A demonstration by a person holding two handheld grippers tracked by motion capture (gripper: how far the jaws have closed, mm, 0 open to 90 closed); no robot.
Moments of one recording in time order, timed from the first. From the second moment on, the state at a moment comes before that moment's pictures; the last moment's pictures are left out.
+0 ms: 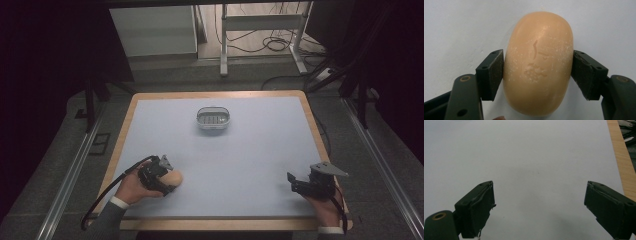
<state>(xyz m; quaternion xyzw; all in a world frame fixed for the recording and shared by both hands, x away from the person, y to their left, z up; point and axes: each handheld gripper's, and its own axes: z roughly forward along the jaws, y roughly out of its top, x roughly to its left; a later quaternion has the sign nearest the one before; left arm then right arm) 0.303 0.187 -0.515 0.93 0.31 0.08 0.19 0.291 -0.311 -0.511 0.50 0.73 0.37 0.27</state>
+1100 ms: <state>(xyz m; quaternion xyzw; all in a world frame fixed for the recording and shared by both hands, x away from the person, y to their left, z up) 0.311 0.195 -0.503 0.92 0.32 0.08 0.22 0.291 -0.313 -0.512 0.51 0.73 0.37 0.28</state>
